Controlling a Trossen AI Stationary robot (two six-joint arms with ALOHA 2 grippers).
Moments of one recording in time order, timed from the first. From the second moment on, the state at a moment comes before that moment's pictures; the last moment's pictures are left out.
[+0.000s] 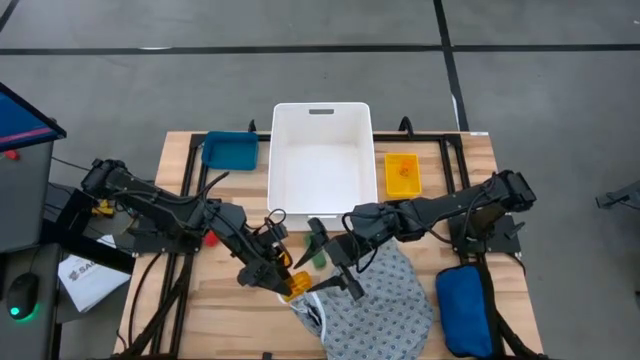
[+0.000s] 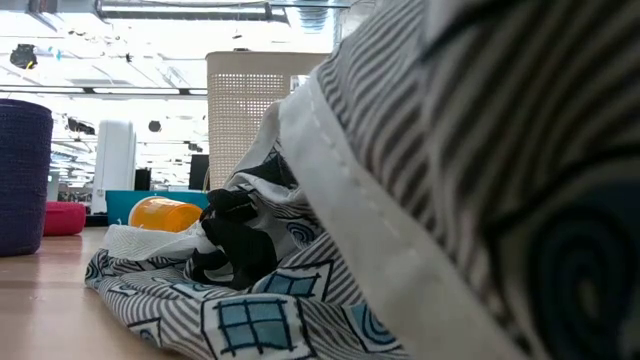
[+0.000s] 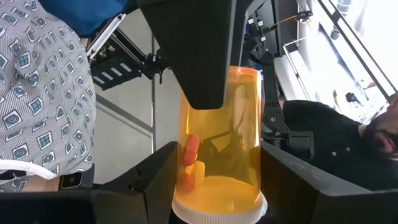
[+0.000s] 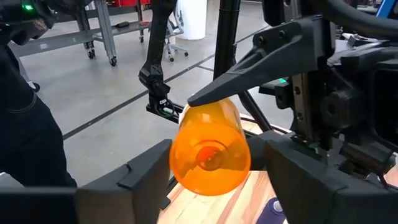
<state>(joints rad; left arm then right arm) -0.37 1.28 1.06 0.10 0.32 -1.10 0.31 1.69 1.56 -0.09 -0.23 -0.10</state>
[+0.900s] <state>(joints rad) -0.37 1.28 1.06 0.09 0.32 -1.05 0.31 1.69 1.56 -0.08 -0.24 -0.06</state>
